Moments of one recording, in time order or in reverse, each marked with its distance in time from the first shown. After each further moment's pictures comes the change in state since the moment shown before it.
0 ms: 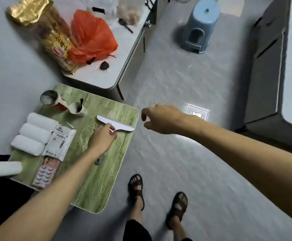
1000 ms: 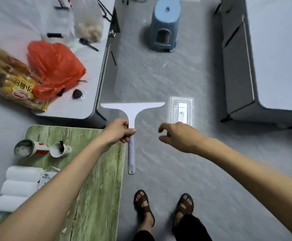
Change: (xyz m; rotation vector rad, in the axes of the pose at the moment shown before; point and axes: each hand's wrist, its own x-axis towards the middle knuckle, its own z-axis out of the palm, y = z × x) left_hand 0.086 0.171 -0.064 -0.359 -0.482 0.220; right_hand -0.017 0.100 -0.028 0.325 0.047 0.374
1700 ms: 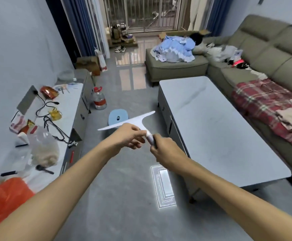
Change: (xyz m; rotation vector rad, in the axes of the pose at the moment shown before) left_hand 0.088 0.538 0.076 0.070 -0.115 0.354; right_hand -0.048 0.146 -0.402 0.285 0.623 0.118
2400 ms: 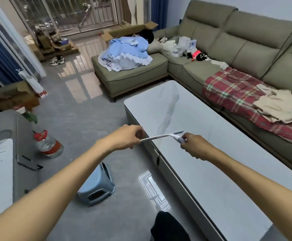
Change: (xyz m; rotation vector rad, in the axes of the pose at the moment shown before) left_hand 0.517 0.189 -0.084 0.920 -0.373 0.387; right_hand 0.435 0.190 -0.168 0.061 0.048 0.651
